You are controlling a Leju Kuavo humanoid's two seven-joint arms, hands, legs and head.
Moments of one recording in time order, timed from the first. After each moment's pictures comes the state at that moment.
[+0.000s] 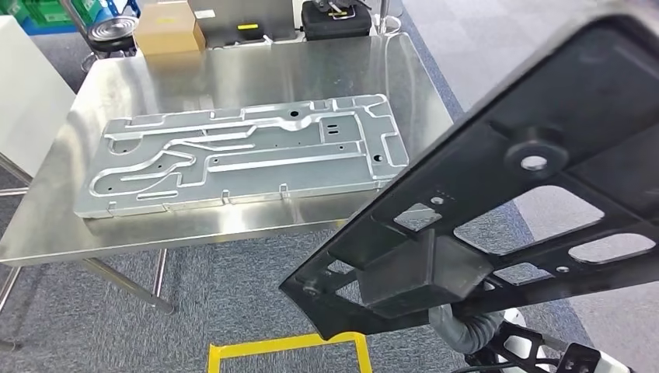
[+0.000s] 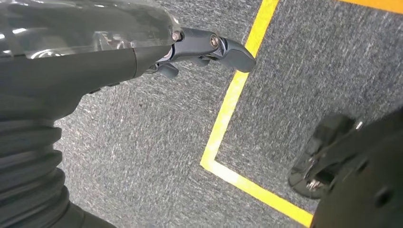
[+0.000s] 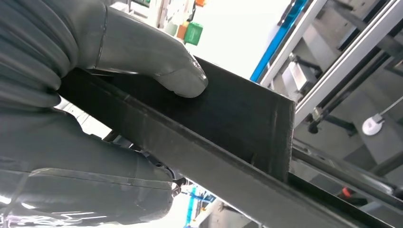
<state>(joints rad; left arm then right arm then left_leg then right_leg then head) -0.09 0.21 -0.82 -0.12 -0.25 0.03 -0.38 0.05 -0.13 0.17 -2.05 -0.06 0.47 -0.68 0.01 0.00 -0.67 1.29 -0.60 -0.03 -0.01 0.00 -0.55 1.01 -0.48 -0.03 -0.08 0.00</state>
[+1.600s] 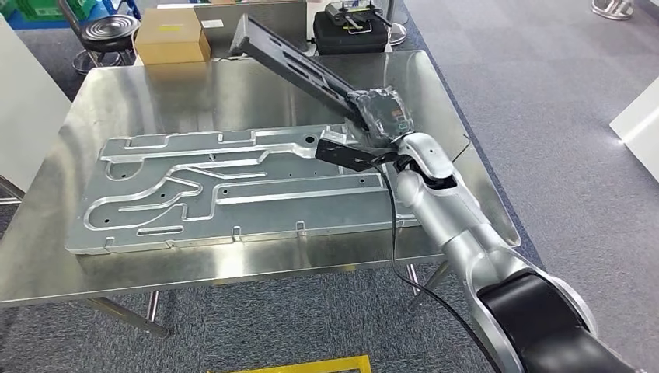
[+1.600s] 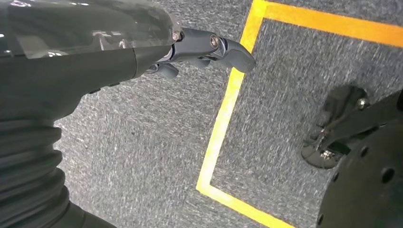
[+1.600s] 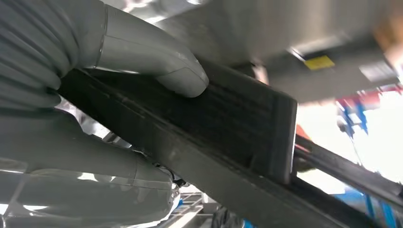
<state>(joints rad) -0.11 0.22 -0.90 -0.12 -0.25 0.01 -0.39 -0.96 -0.04 0.43 -0.79 1.02 -0.22 -0.19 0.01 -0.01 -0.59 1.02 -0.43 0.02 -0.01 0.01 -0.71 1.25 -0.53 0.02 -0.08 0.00</state>
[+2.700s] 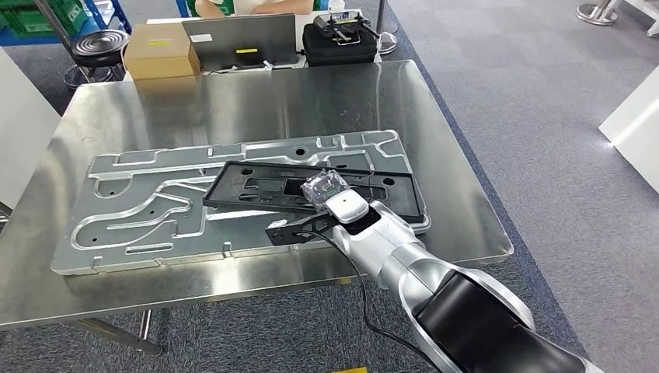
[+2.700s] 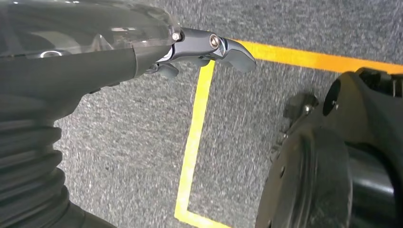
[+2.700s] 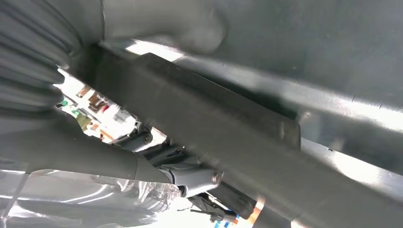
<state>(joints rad) -0.17 0.18 -0.98 -0.13 -0.25 0.00 -0.44 -0.99 0.23 0.70 -0.30 1.27 0.05 0.05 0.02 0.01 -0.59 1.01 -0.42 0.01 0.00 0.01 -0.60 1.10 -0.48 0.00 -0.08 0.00</state>
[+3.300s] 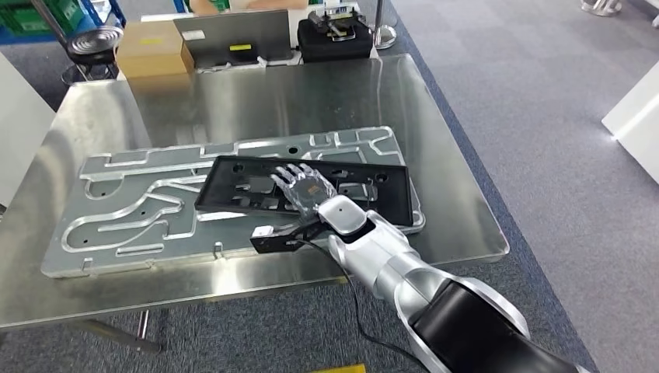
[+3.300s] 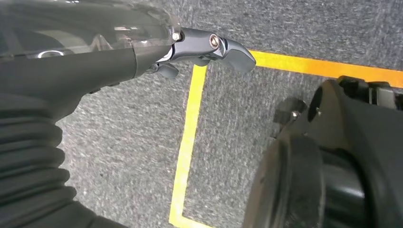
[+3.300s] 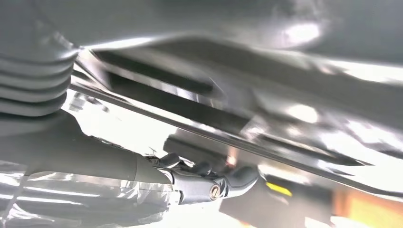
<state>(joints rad) -0.17 0.18 -1.00 -0.13 -0.25 0.01 -0.46 -0.96 0.25 0.68 -0.33 1.27 -0.23 -0.09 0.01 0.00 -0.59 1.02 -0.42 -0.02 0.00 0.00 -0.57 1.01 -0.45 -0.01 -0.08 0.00</state>
